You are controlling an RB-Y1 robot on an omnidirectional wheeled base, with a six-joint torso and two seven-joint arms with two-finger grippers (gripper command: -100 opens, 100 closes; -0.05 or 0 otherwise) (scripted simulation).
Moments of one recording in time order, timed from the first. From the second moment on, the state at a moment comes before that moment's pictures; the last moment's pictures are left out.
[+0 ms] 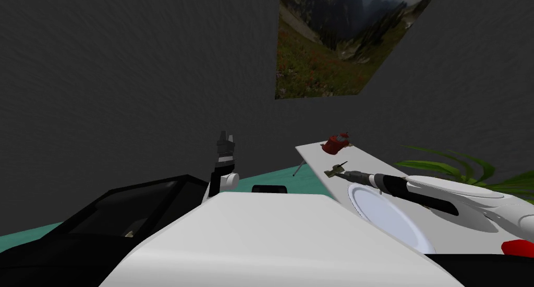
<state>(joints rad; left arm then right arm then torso) 0.45 -0.03 -0.05 -2.22 0.09 -0.36 -0.14 0.50 -1.61 0.37 -1.41 0.35 -0.45 -0.18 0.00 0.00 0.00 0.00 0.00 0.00</state>
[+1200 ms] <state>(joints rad) 0.45 -0.03 -0.05 -2.22 0.09 -0.36 -0.14 0.30 -1.66 0.60 -1.50 0.21 -0.33 -0.09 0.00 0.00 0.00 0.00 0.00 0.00</state>
